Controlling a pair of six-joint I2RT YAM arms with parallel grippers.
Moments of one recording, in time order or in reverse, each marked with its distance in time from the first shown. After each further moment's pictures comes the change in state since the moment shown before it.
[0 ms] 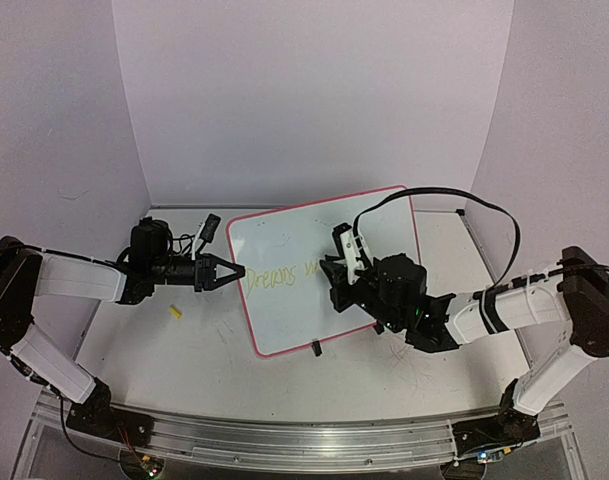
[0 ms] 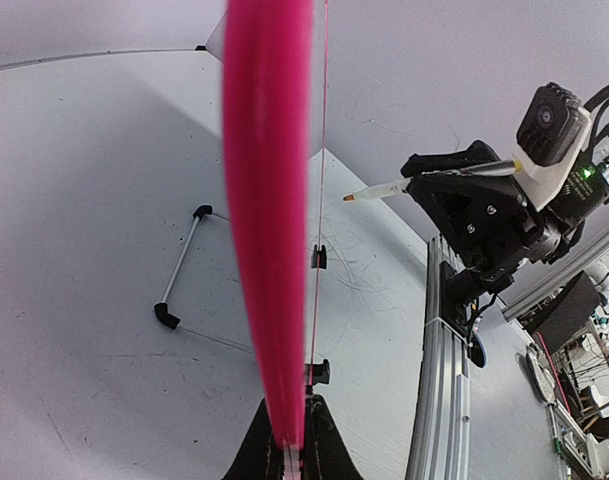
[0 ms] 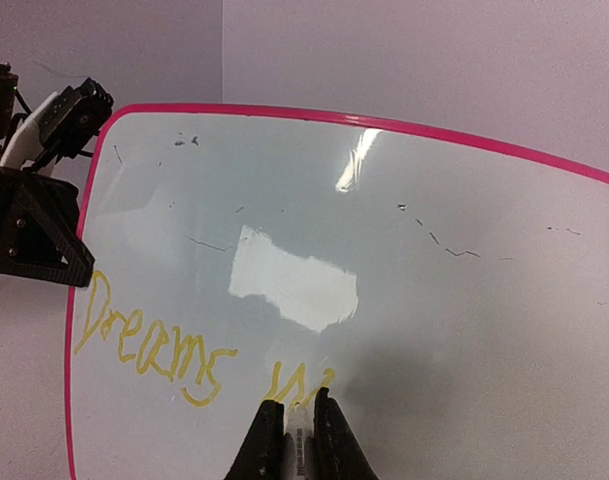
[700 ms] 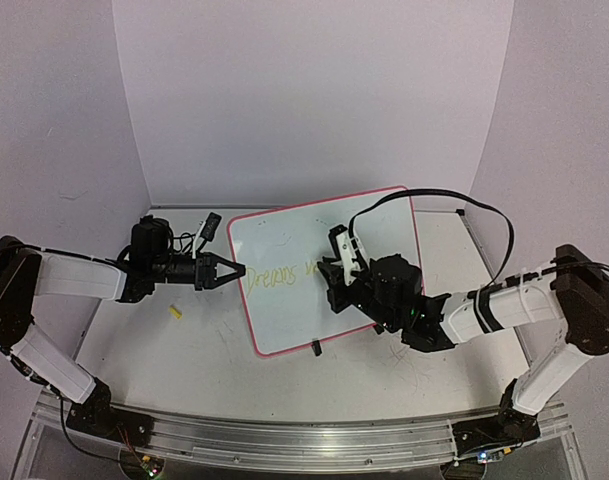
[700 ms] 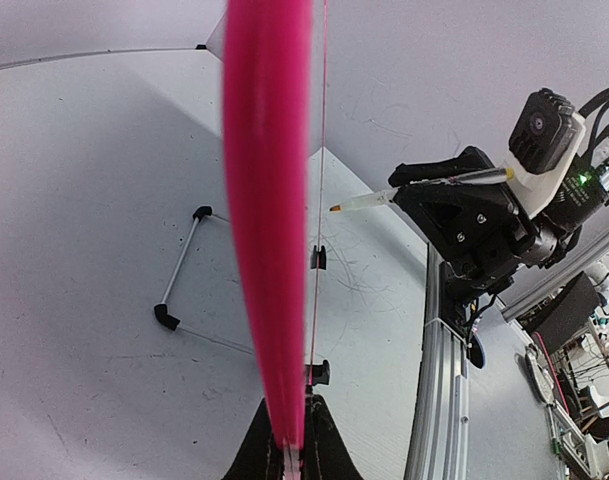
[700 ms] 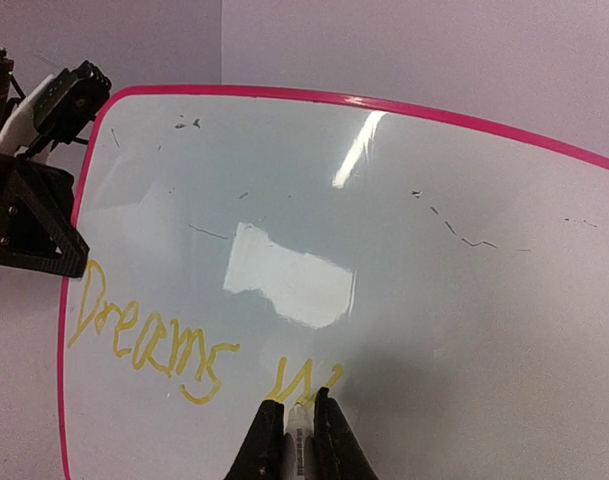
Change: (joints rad) left arm -0.001 0.000 0.014 -0.020 0.000 0.000; right arm 0.000 0.031 0.015 0.000 -0.001 0.003
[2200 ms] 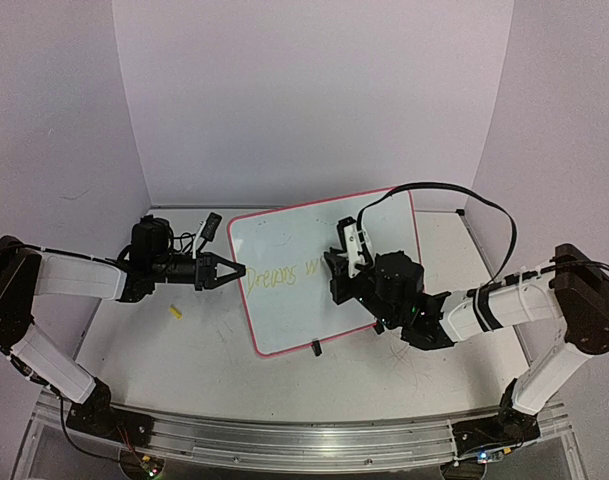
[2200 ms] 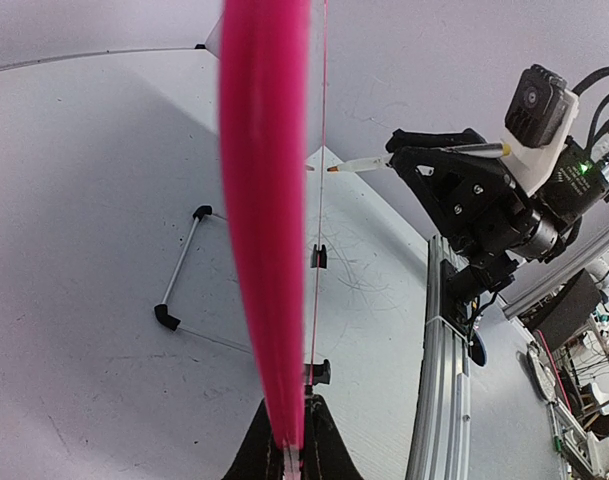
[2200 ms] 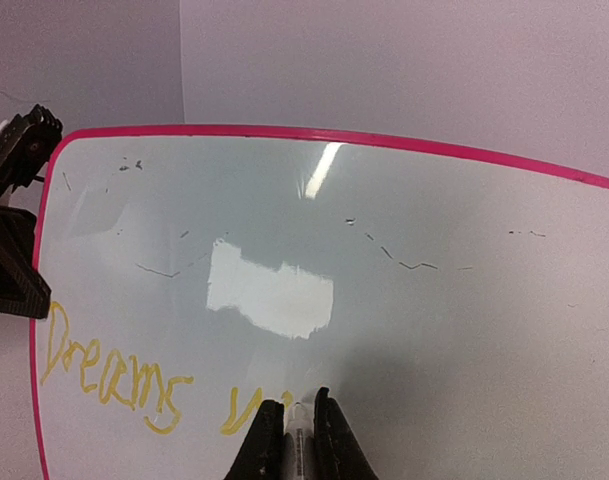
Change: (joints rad) left arm -0.001 0.000 0.003 -0.008 0.000 0.012; right arm -0.019 0.006 0.006 0.046 0.082 0.019
